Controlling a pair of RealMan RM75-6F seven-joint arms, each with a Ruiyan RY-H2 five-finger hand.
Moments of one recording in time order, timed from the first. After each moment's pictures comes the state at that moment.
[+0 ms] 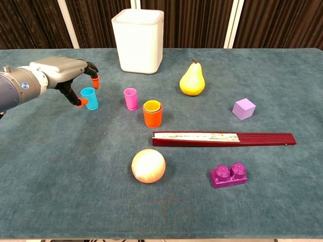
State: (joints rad) left arm -0.85 -1.63 -0.15 -1.22 0.87 0.91 0.52; right arm 0.01 -1.11 0.14 -1.70 -1.35 1.53 -0.07
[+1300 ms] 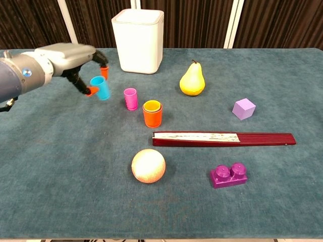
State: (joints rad) left arm -0.86 -1.58 -0.21 -1.38 0.91 0.95 0.53; right arm 0.01 -1.11 0.14 -1.70 -1.34 1.53 -0.07
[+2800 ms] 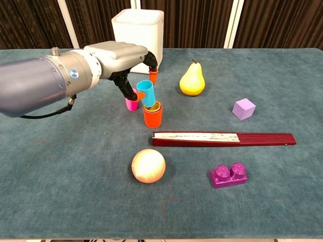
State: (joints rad) left arm -1.00 -1.66 -0.21 -1.57 0.79 1.03 0.74; right arm 0.00 -1.09 0.15 -1.70 -1.33 1.54 -0.04
